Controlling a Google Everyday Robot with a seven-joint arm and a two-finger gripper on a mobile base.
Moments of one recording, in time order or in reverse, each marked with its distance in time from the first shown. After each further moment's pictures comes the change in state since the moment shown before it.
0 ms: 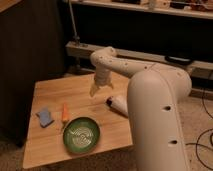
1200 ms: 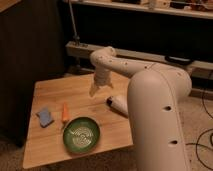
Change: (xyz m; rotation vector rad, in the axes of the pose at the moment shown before) arm 0.000 0.007 -0.001 -0.005 -0.006 -0.021
